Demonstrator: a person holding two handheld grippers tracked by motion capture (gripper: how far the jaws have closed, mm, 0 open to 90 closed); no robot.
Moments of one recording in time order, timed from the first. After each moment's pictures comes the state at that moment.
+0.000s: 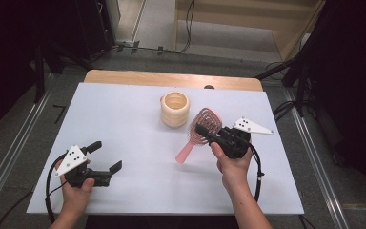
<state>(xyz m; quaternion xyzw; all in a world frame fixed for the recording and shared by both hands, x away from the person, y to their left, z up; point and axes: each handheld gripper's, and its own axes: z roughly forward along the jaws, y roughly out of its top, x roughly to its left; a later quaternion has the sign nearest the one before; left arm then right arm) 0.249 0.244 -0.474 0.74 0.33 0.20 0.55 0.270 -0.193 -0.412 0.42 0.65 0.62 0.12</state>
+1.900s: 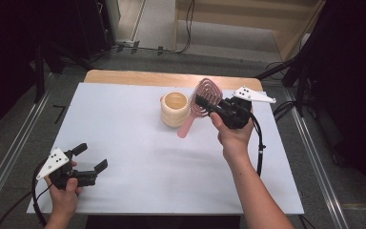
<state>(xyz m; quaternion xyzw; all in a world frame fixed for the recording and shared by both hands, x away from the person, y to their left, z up) 0.249 0.279 -0.487 0.70 0.37 0.21 0.57 0.321 -0.192 -0.360 0.40 0.66 0.62 0.15</state>
